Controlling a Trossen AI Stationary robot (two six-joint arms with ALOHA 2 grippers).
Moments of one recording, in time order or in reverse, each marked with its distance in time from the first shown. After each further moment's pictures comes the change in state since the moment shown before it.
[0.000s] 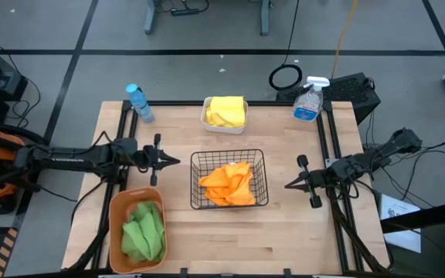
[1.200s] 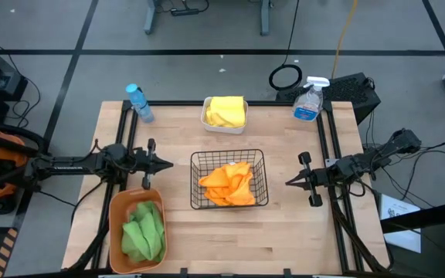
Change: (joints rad) left arm -0.004 -0.371 -0.250 0.072 0.047 -0.171; right arm 0.000 -0.013 -0.008 0.113 0.029 -0.091
